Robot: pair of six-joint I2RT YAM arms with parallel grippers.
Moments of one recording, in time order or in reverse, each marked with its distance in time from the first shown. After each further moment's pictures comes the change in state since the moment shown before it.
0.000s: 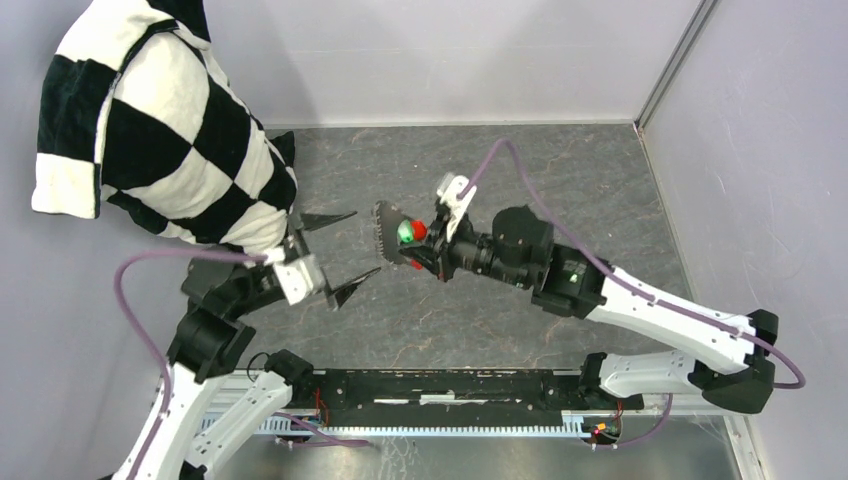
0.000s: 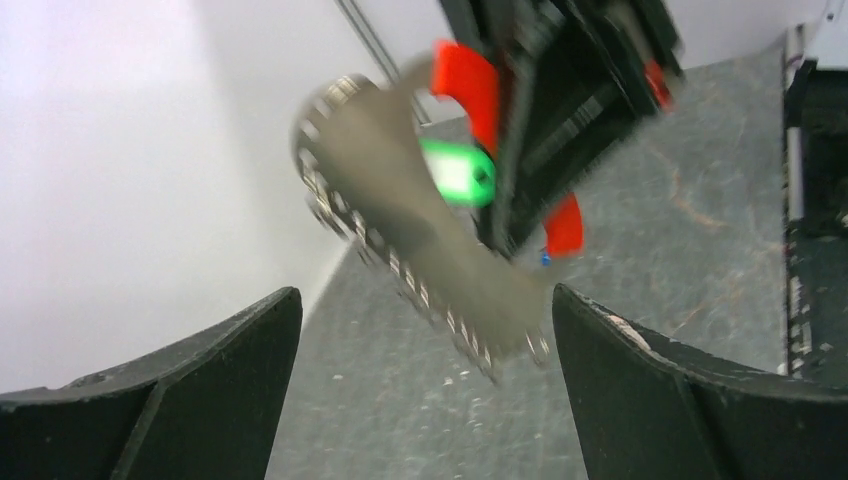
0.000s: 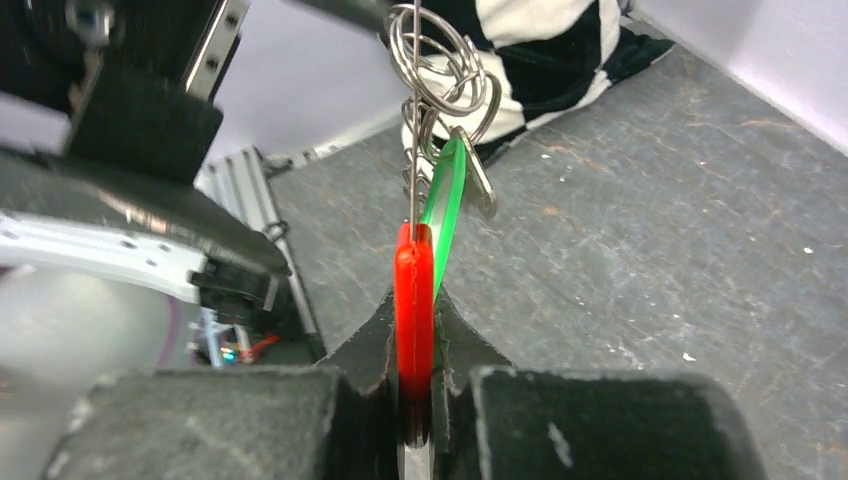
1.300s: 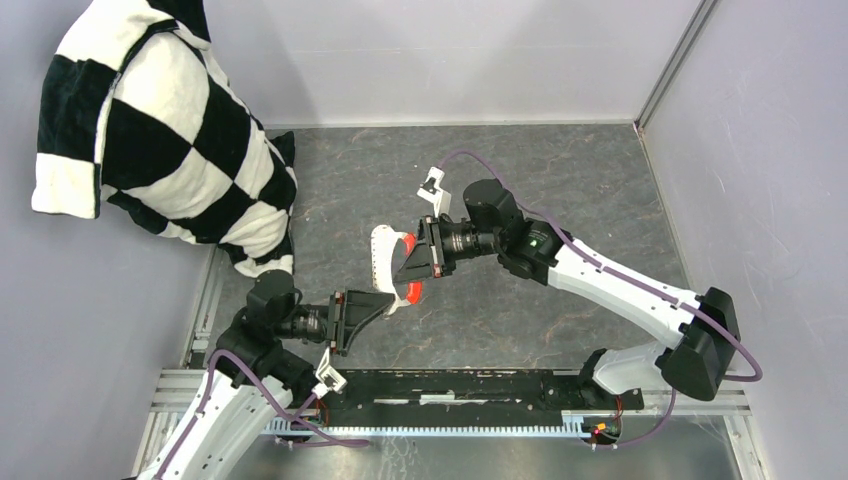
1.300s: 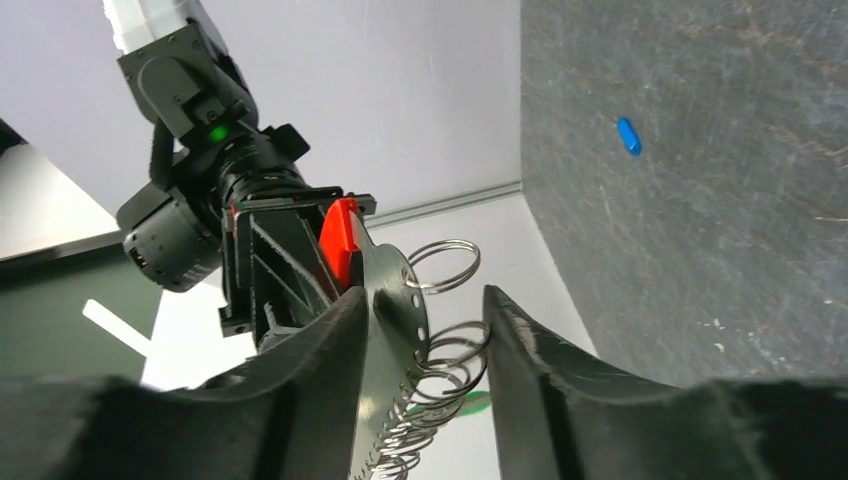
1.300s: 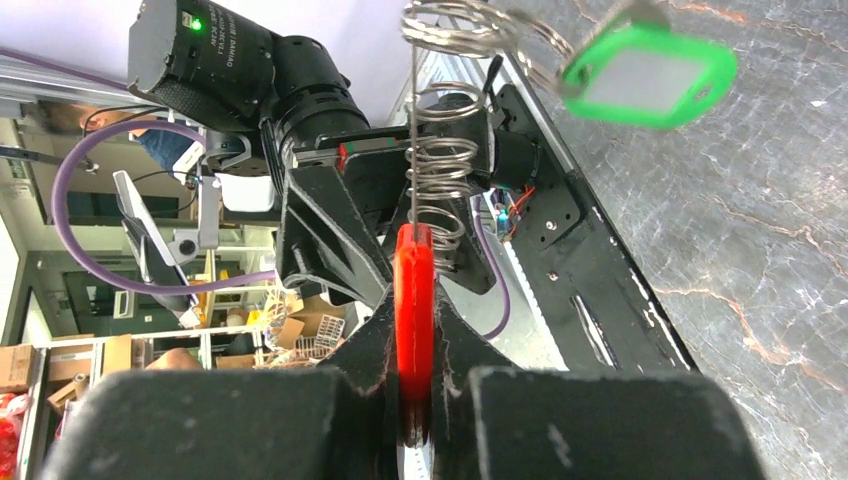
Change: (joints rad) left arm 0.008 -0.229 -0.436 -0.251 0.380 1.636; right arm -0.265 0.201 0.038 -0.140 -0.680 0.769
